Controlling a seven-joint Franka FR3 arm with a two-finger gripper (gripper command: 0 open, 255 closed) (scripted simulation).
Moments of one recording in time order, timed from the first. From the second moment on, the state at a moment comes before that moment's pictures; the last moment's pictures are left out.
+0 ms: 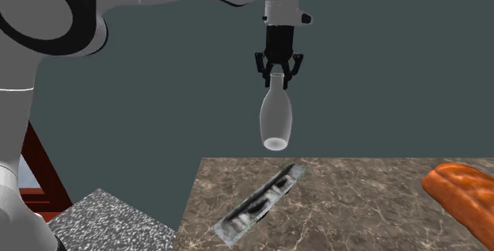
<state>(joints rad) -0.29 0.42 -0.37 -1.13 0.08 1.46 -0.61</state>
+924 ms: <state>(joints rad) -0.32 0.15 -0.43 -1.36 -0.01 1.45 -0.72</state>
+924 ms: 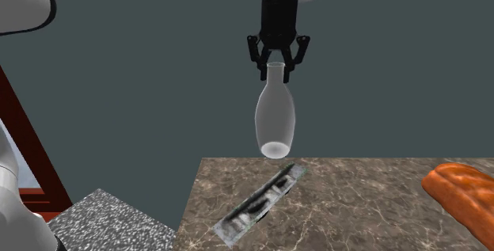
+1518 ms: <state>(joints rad) -0.31 0.11 -0.42 -1.53 -0.03 1.58 -0.71</state>
